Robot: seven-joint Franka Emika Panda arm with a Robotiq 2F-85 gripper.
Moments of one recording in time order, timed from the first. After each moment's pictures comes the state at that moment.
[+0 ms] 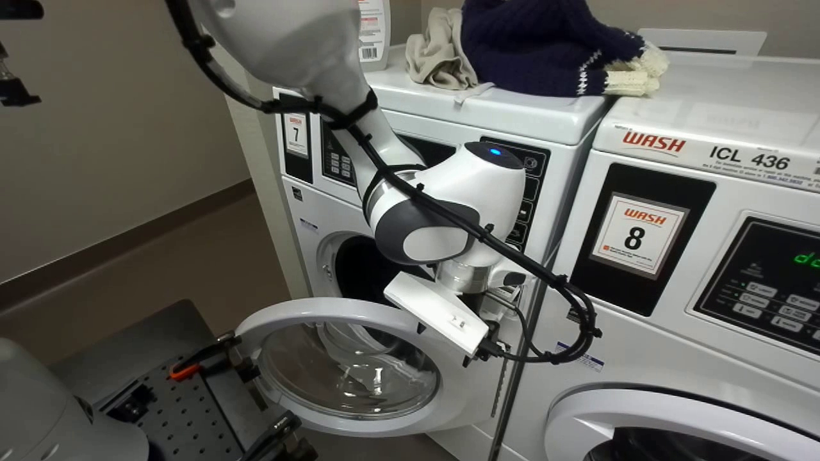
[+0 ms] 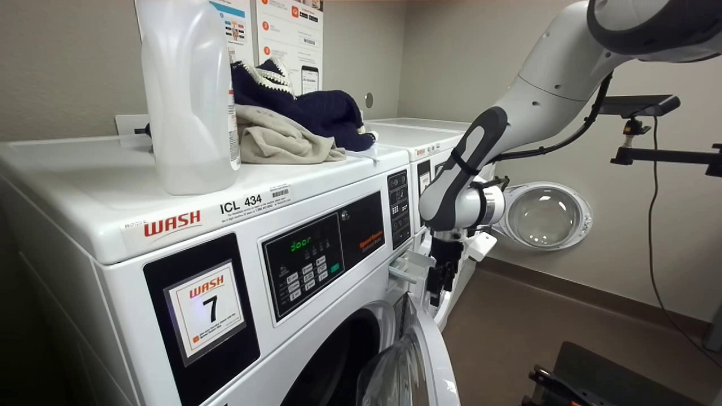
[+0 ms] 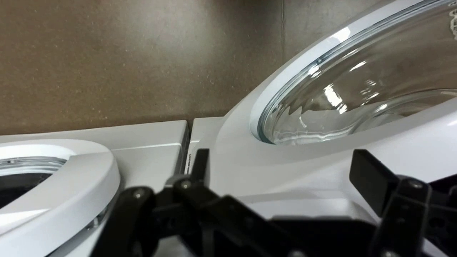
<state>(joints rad) -0.34 0.43 -0.08 -2.29 0.13 2.61 -0.63</state>
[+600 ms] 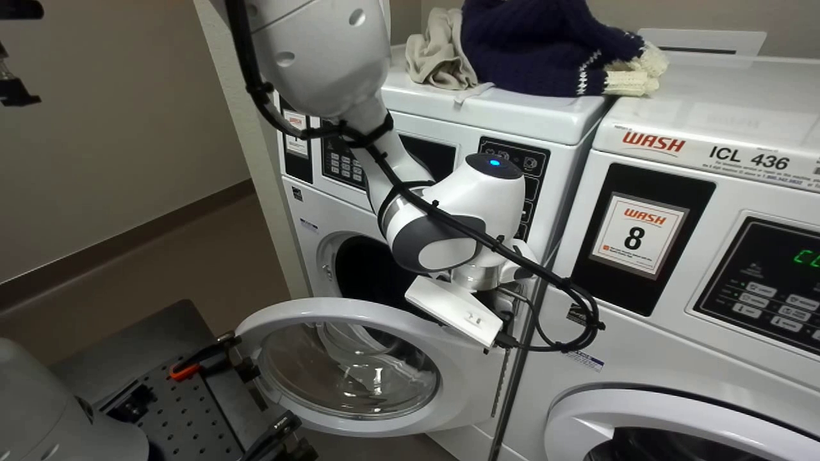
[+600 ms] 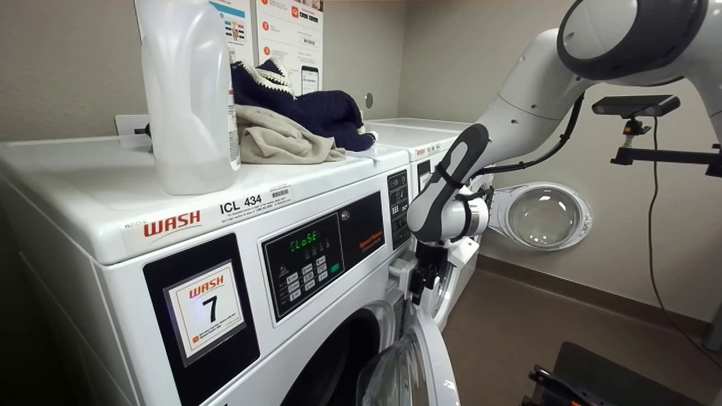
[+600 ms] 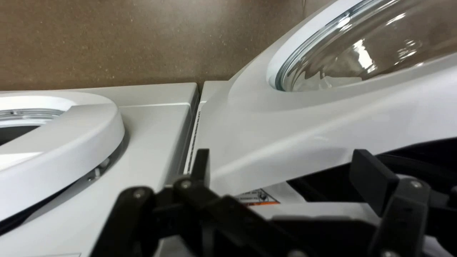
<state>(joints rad) -0.37 0.55 -0.02 -2.19 0.13 2.74 -0.63</state>
